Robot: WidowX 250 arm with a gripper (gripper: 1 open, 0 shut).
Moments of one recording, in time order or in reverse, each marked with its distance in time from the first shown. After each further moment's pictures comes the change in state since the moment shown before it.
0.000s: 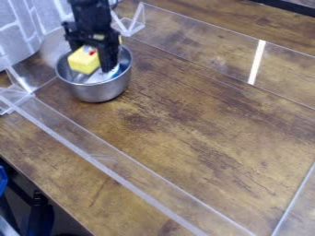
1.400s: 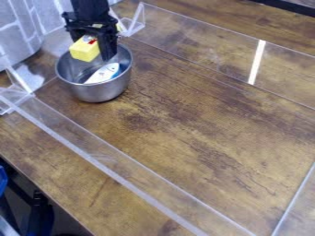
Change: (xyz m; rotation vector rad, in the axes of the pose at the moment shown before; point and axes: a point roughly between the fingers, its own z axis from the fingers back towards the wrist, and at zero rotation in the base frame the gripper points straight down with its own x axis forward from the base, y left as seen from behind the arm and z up) arm 0.020 0.018 -0.011 -0.029 -0.031 0.006
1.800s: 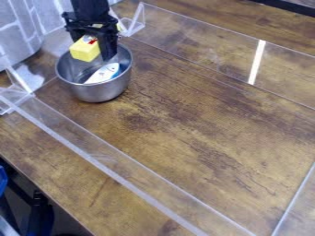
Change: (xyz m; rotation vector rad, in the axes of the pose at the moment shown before) arm 0.000 -0.001 0.000 -0.001 0.002 0.005
